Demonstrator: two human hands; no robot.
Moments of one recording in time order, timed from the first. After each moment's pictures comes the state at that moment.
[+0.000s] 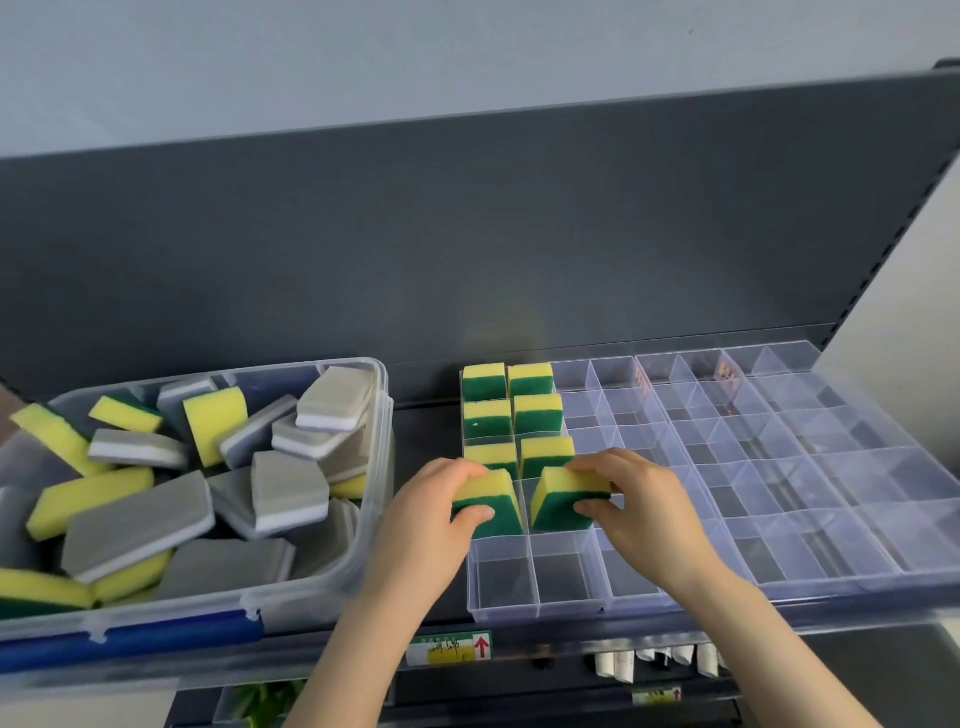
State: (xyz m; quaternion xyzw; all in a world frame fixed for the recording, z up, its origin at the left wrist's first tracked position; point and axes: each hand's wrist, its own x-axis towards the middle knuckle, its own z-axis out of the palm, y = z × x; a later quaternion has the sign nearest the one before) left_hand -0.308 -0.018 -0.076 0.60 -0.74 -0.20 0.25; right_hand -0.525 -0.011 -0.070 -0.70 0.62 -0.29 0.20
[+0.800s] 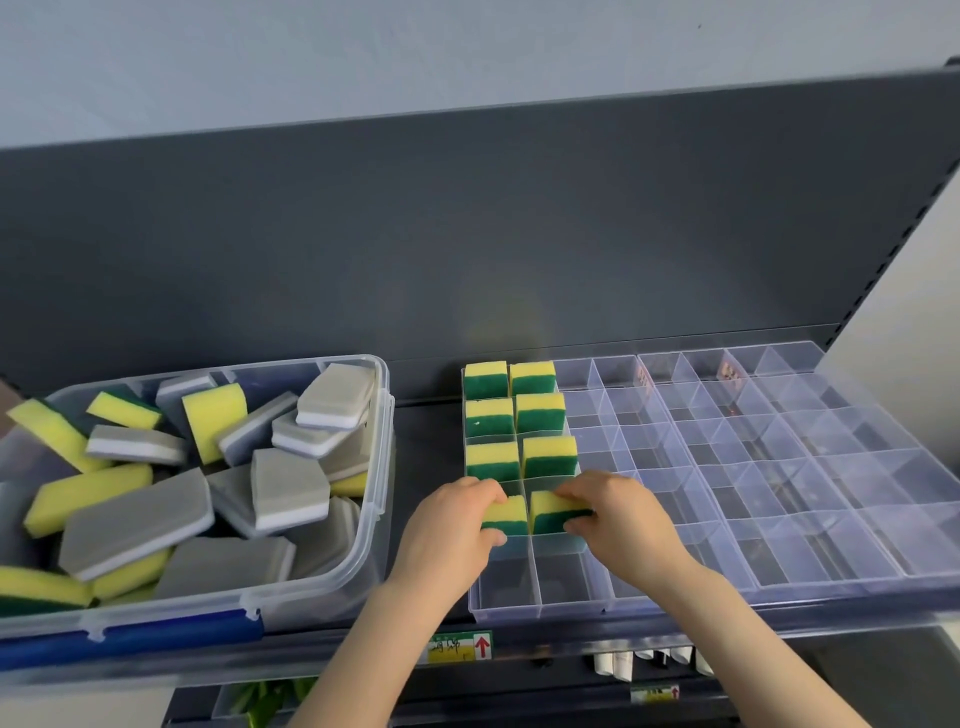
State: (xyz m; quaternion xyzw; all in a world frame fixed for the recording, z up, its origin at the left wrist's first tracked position) left_hand -0.323 -0.025 -0.090 0.59 -0.78 -0.19 0.13; right_hand -0.517 -0.028 -0.099 -0.74 0.62 -0.13 0.19
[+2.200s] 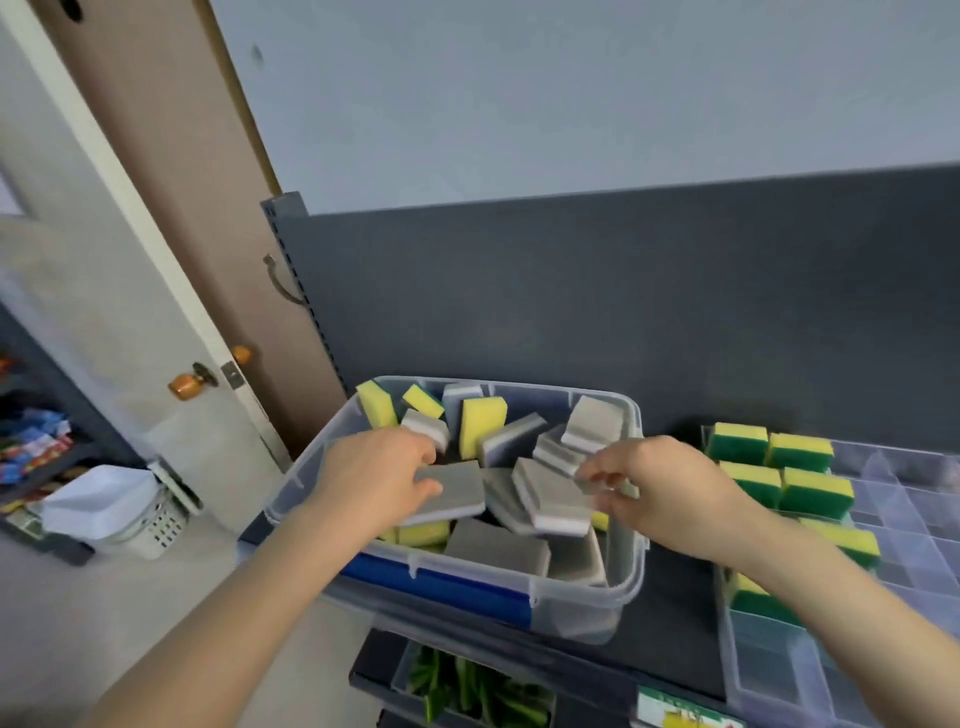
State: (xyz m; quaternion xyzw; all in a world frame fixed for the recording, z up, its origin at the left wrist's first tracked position) left_hand -0.068 0.015 0.029 0.75 -0.66 0.05 -0.04; right_hand -0.330 -0.051 0.010 -0.90 0.40 -0.11 0.12
